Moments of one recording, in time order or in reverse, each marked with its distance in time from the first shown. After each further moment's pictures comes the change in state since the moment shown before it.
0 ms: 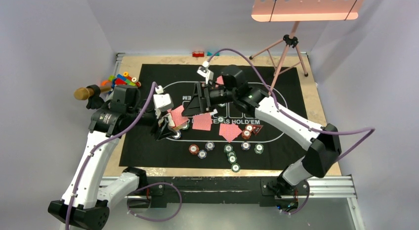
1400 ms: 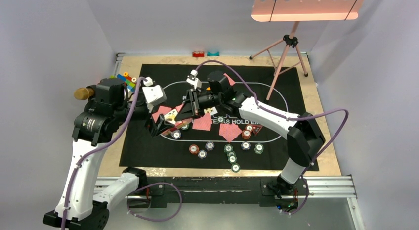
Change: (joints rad) left arm 0.000 -0.011 0.222 -0.017 -0.059 -0.058; right arm 0.061 0.201 -0.001 0.196 -0.081 0.227
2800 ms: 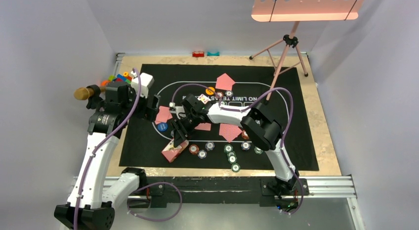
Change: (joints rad) left arm 0.121 -0.009 -0.275 0.254 -0.628 -0.327; right arm 0.109 0.457 0.192 -0.341 0.082 -0.557
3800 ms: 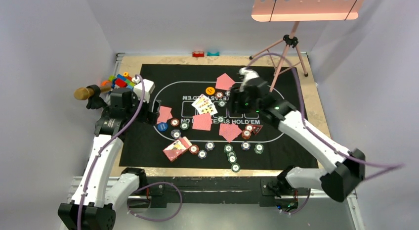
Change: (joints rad) left arm 0.019 -0.029 -0.169 0.111 -0.015 0.000; right arm -0.217 -0.872 -0.396 -0.162 0.731 -0.017
